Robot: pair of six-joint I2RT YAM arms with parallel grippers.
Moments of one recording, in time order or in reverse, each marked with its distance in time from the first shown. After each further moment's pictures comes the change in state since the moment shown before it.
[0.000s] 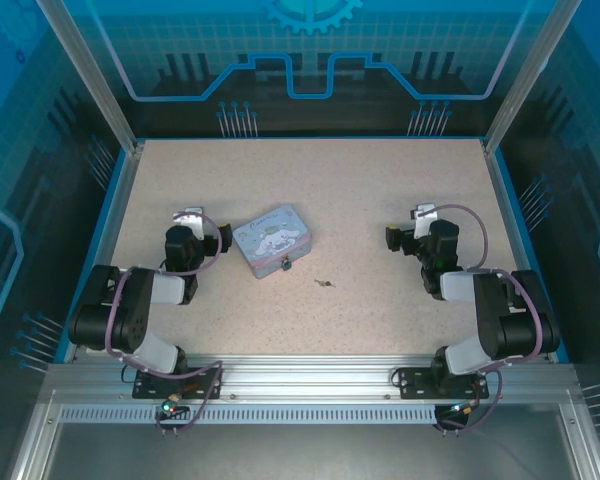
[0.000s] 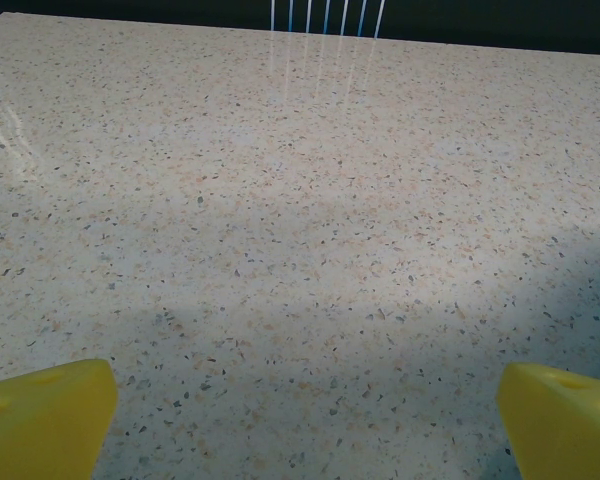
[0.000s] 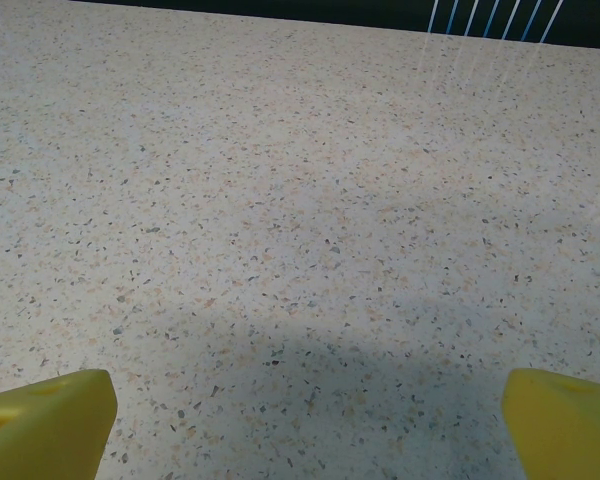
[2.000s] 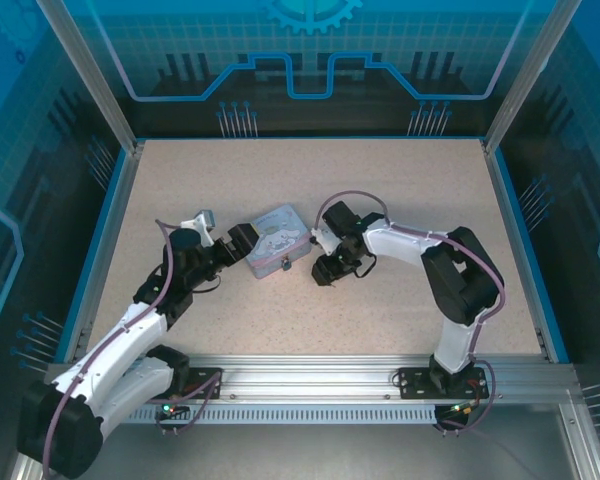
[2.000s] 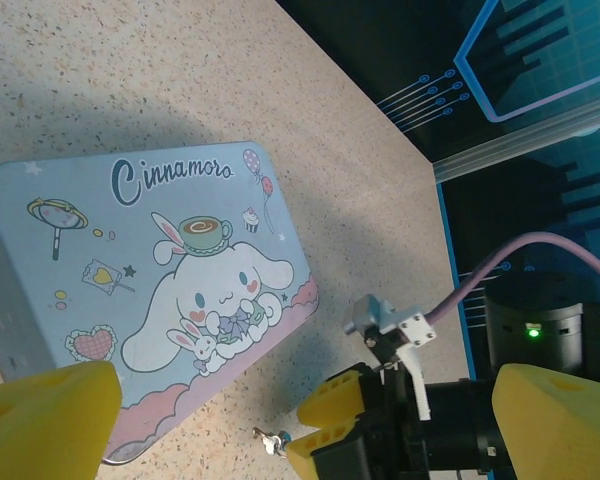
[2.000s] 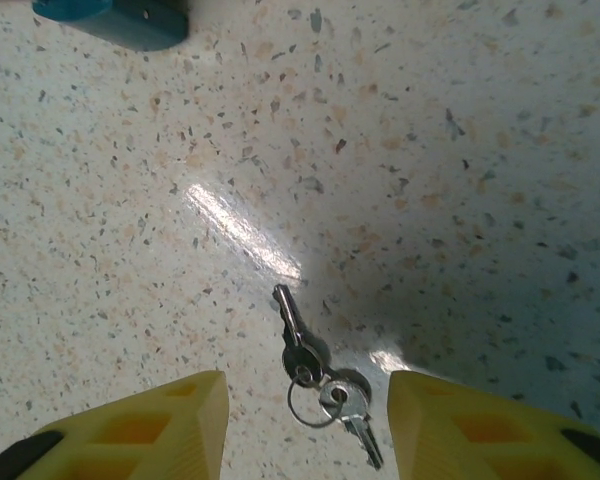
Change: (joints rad) left arm -0.299 -0.677 0.137 -0.825 0.232 -0.817; right arm 0.566 0.342 0.738 -1.294 -0.291 0.136
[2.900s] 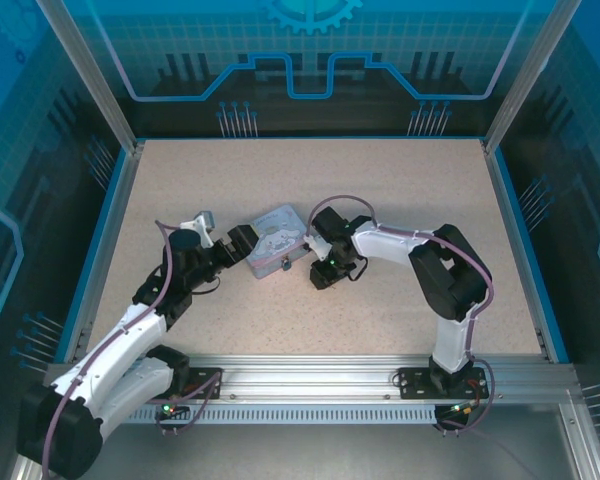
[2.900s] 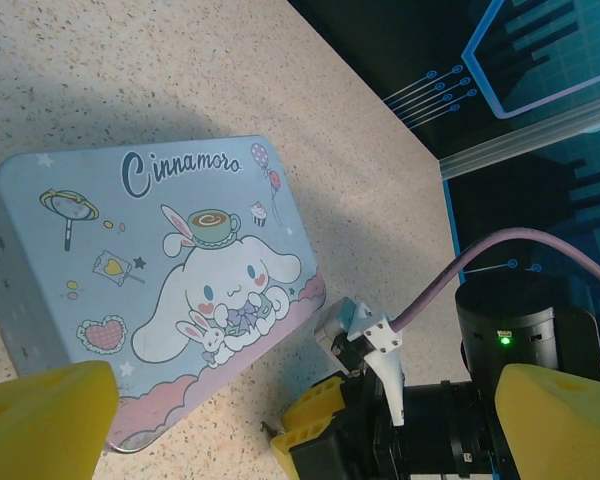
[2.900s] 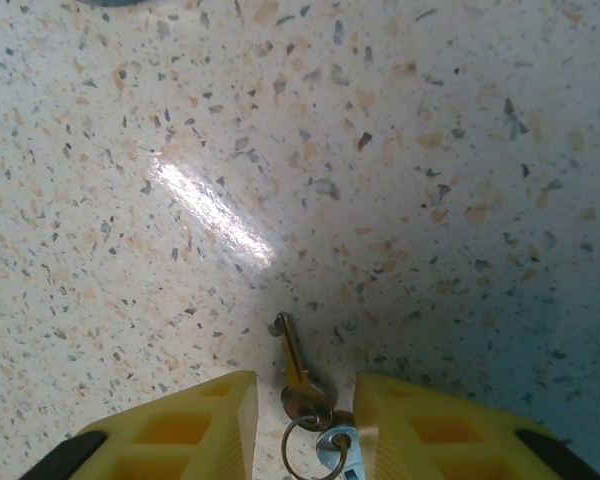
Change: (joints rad) left arm 0.000 -0.010 0.000 -0.026 -0.005 0.005; right arm 0.055 0.058 0.037 -0.027 0.082 0.001
